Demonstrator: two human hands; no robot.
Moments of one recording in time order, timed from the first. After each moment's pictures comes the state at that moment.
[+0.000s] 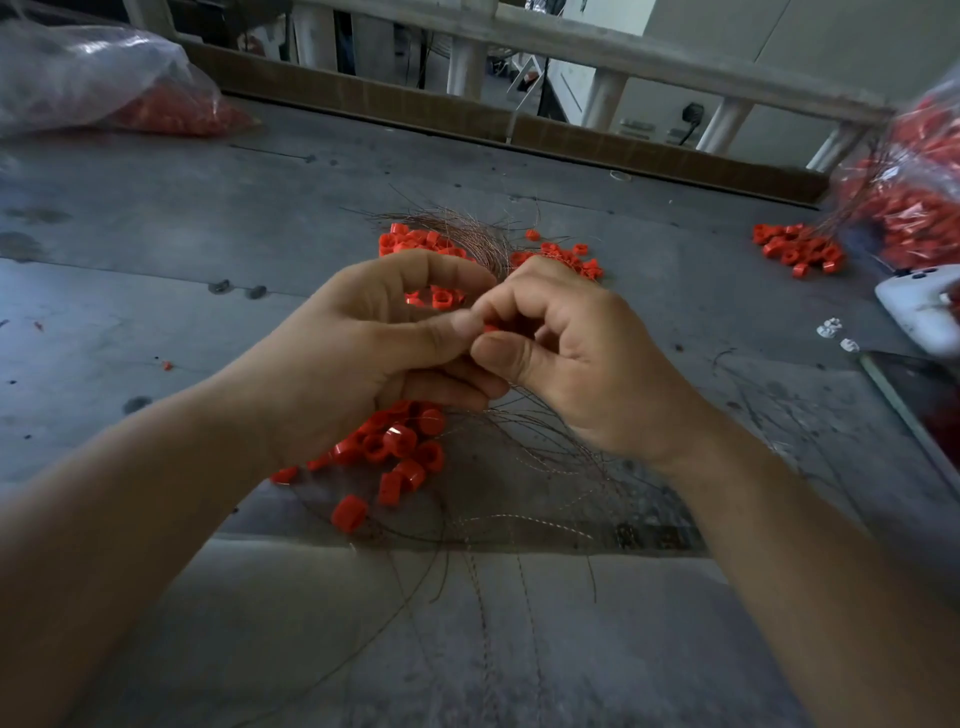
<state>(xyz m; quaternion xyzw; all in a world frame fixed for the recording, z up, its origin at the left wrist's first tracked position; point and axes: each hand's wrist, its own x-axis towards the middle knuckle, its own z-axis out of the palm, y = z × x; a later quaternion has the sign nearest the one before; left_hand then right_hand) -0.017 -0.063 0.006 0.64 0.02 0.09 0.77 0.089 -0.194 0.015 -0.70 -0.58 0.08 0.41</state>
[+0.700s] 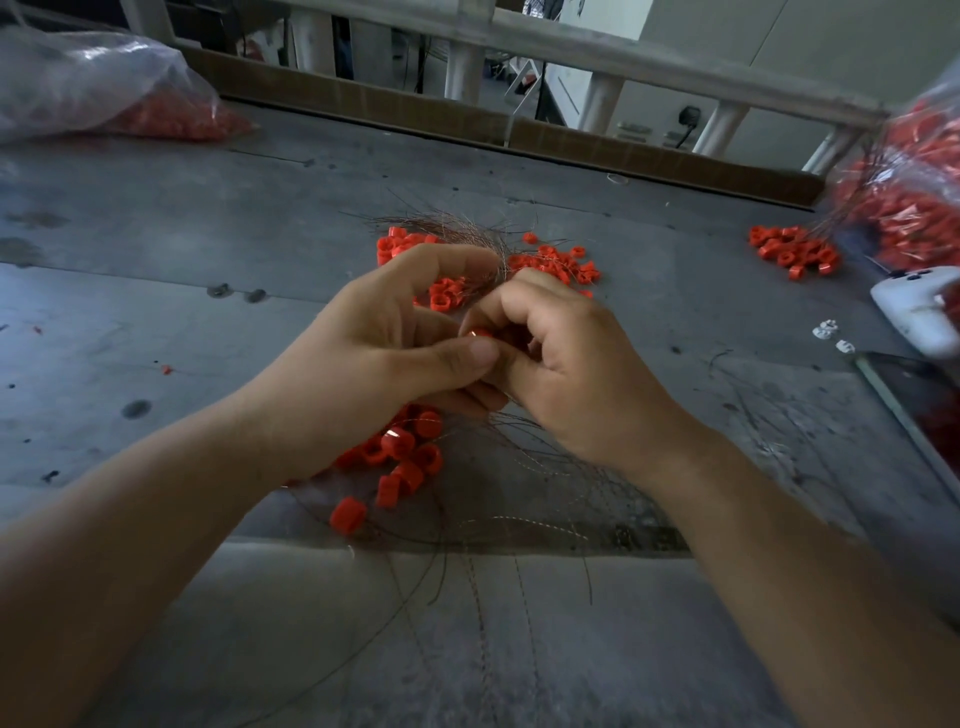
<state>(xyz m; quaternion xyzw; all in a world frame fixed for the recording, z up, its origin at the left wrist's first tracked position) -0.018 -0.072 0.007 0.68 0.01 0.13 0.72 0.082 -0.192 0.014 -0.72 -0.57 0.05 0.39</state>
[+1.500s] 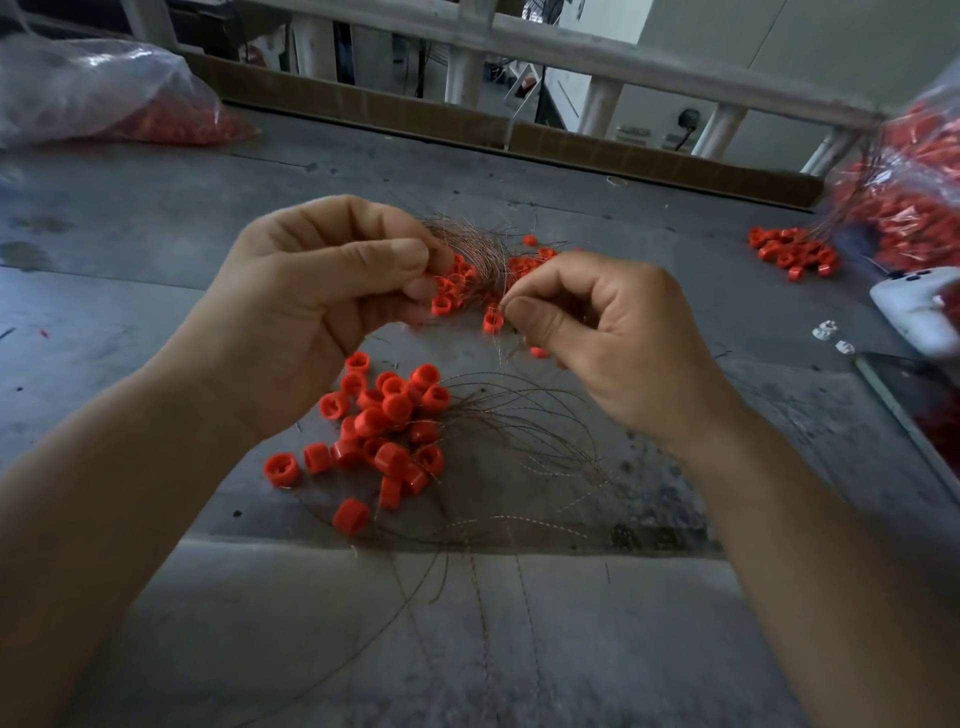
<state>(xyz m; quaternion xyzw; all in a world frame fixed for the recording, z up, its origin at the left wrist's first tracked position) -0.019 -0.048 0.019 0.59 0.02 0.24 0.77 0.094 -0.201 0.024 -0.72 -0.53 0.03 0.44</state>
